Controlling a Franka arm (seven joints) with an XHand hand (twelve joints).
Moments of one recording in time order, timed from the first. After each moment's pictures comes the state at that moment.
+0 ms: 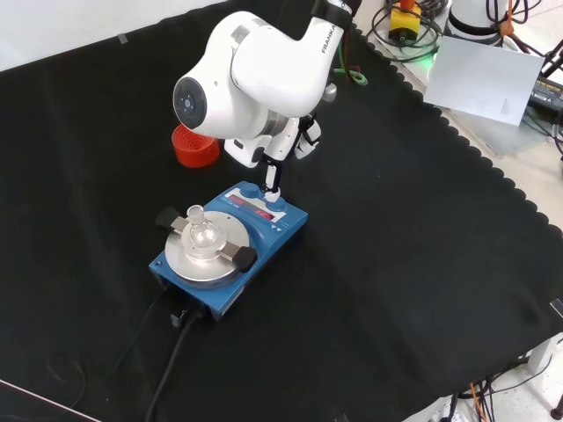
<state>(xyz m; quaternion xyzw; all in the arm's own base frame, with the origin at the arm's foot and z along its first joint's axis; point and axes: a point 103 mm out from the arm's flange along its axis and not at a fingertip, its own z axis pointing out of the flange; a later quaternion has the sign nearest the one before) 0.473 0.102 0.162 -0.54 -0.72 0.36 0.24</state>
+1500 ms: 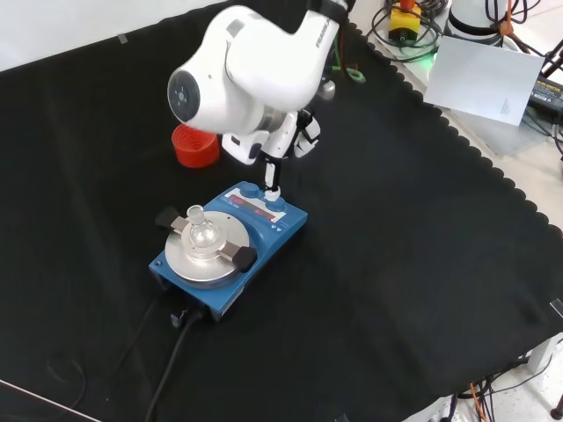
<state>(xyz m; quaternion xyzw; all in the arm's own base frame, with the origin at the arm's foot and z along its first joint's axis) 0.477 0.103 0.172 -0.54 -0.73 0.34 0.25</state>
